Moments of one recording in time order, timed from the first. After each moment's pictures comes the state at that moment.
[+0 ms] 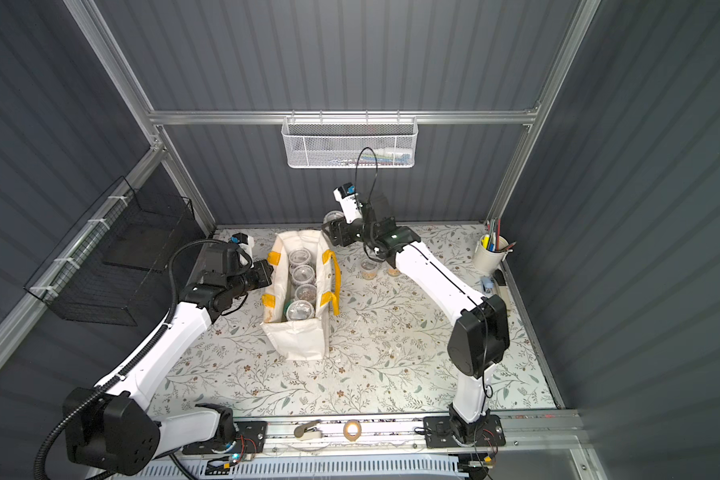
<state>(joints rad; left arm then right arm) -0.24 1.25 1.03 -0.40 0.14 -0.40 0.53 1.79 1.70 -0.30 -0.23 0.12</state>
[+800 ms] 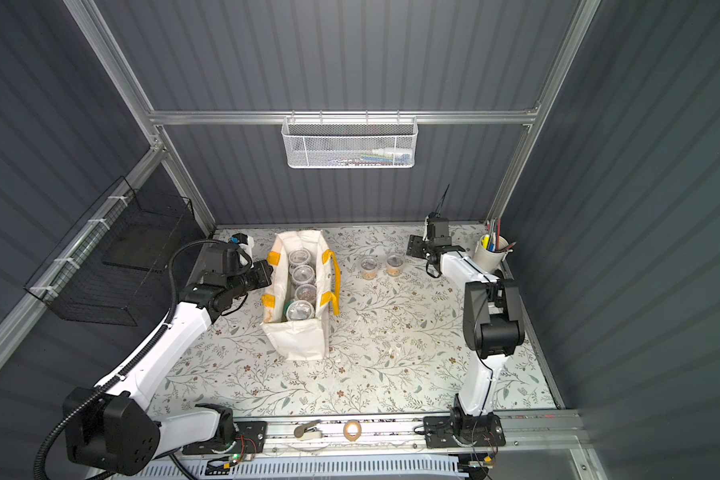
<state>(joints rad) -0.24 1.25 1.03 -0.40 0.13 -0.40 0.11 1.93 1.38 -0.16 -0.04 0.27</state>
